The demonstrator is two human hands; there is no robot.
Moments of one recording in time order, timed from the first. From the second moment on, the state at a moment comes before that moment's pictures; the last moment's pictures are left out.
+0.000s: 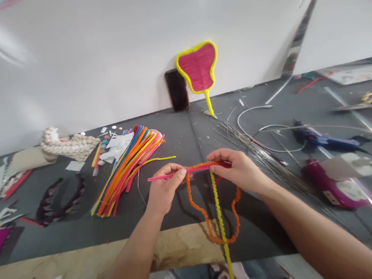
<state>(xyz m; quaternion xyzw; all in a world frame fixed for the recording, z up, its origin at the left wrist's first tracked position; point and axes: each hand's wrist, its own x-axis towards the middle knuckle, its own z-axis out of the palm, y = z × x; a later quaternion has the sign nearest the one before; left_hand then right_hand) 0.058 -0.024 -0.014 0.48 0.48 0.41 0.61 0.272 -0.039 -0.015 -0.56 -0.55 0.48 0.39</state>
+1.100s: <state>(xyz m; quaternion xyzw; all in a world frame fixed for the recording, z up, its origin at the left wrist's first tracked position) 0.049 -0.005 -0.014 0.27 0.45 0.46 0.72 0.273 -0.037 -0.016 -0.55 -0.54 0.47 0.42</state>
